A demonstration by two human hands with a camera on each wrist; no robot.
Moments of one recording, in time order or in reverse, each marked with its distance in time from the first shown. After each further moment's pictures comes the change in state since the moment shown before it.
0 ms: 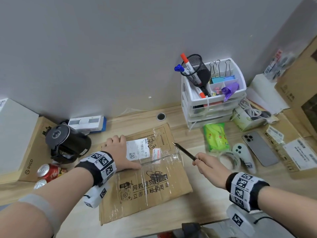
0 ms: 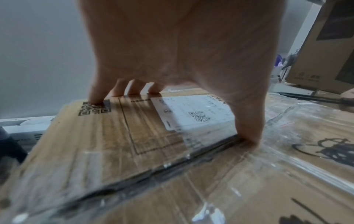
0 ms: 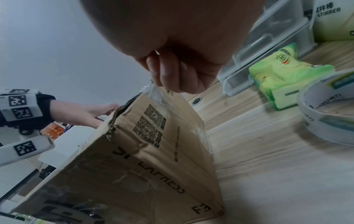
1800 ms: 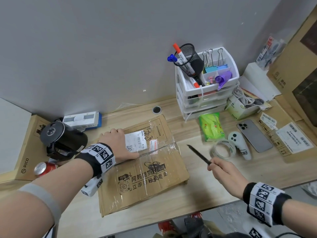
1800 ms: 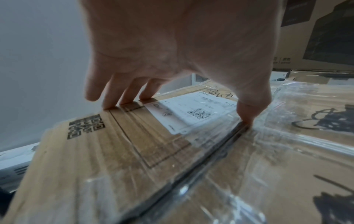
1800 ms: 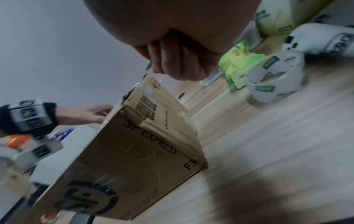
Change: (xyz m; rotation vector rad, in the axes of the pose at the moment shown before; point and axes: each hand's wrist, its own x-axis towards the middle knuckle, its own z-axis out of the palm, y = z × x) left_hand -0.003 0.008 -0.012 0.093 0.055 0.025; right_hand -0.067 0.020 -0.003 0.140 0.129 0.108
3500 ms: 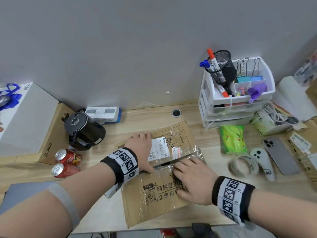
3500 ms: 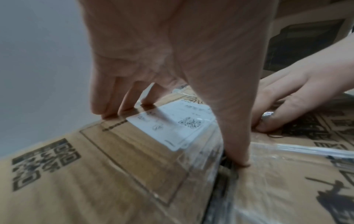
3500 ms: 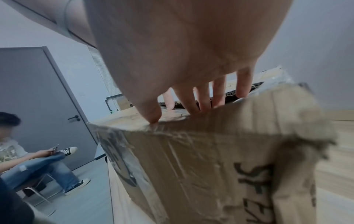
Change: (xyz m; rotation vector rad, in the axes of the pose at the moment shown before) left_hand -0.016 0.008 0.002 0.049 -0.052 0.177; right_hand 0.045 -0.087 0.093 -1.262 -0.350 -0.775
